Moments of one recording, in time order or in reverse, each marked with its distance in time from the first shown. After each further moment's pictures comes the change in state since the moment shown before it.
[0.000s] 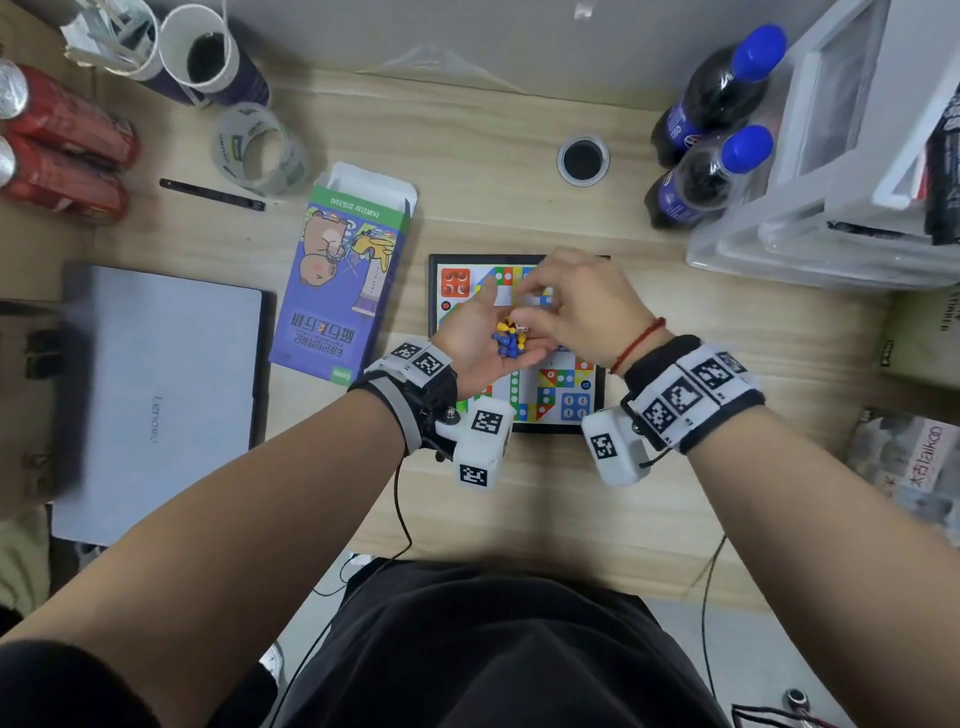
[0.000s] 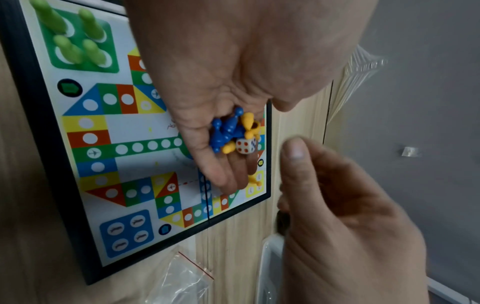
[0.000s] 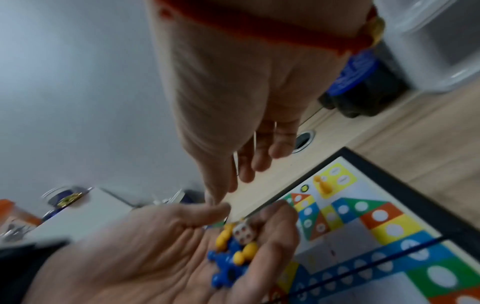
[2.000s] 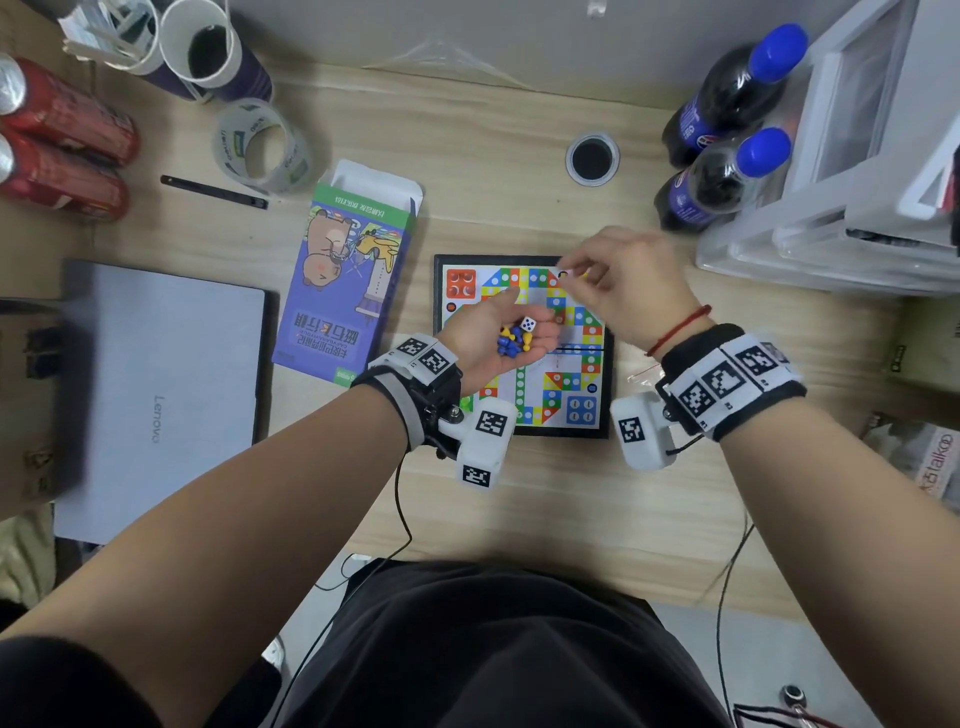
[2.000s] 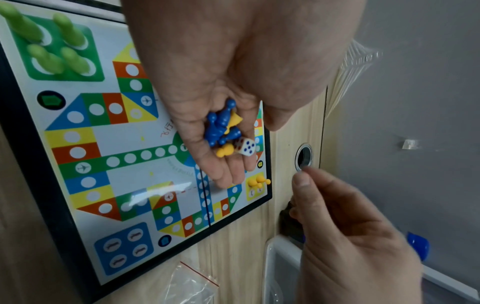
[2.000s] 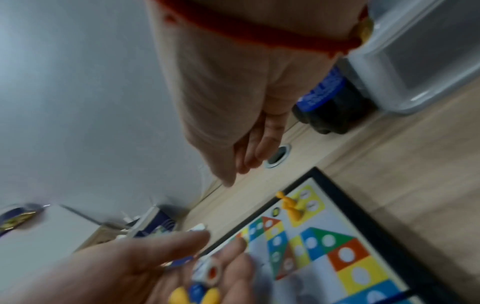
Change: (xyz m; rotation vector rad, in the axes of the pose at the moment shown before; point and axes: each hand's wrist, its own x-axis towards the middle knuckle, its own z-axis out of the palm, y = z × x) left_hand 0.005 0.004 -0.004 0.087 0.027 0.030; right_hand 0.004 0.024 -0.017 -0.002 0.132 0.061
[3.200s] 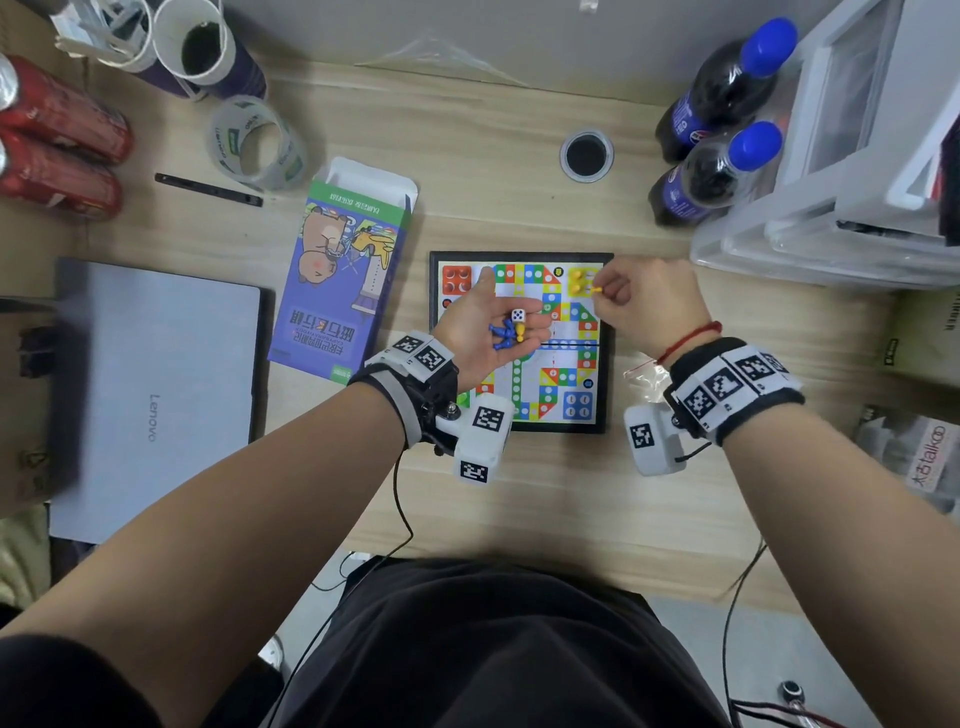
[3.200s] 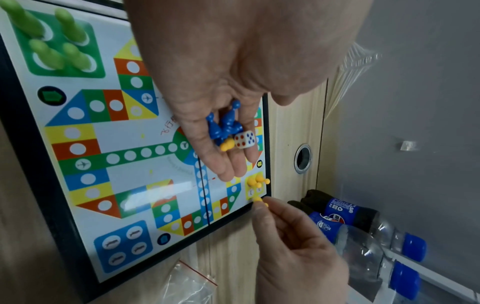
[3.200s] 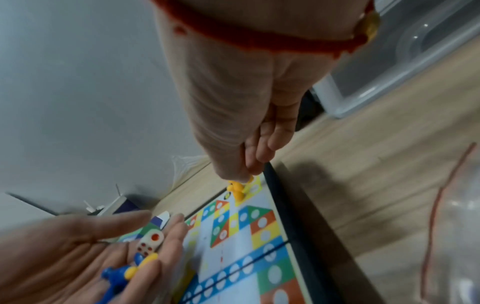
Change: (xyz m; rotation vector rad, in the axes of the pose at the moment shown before) left_hand 0.003 -0.001 -0.005 -0.028 0.036 0.019; right_hand -0.022 0.025 0.003 -0.128 -0.051 0.245
